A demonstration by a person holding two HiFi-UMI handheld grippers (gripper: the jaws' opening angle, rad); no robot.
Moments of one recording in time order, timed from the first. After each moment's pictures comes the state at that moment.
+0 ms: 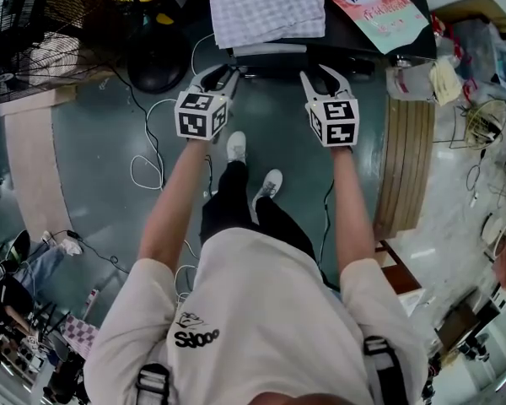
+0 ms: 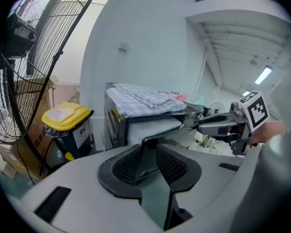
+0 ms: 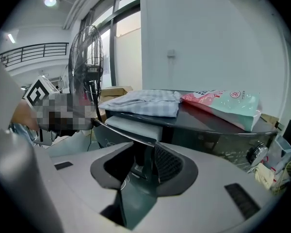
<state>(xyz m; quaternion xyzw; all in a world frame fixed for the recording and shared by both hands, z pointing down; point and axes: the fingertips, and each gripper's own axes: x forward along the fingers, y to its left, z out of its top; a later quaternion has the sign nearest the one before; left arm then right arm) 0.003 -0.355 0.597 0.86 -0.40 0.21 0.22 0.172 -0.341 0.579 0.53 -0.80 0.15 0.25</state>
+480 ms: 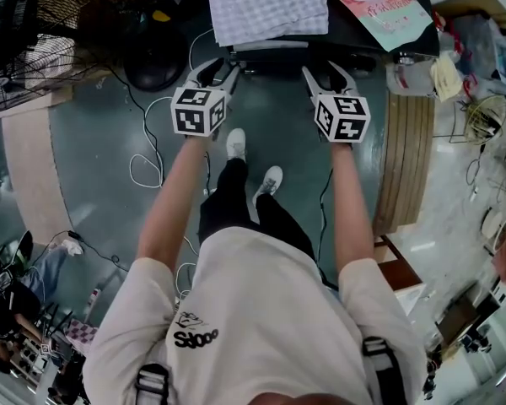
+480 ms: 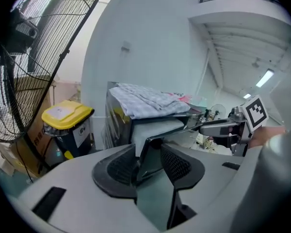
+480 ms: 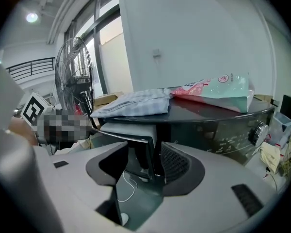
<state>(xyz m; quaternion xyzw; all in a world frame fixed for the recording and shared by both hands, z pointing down) -0.003 -0.367 0.599 0.86 -0.40 0.20 0.23 0.180 -0.349 0.583 0.56 -0.78 0.21 0.18</state>
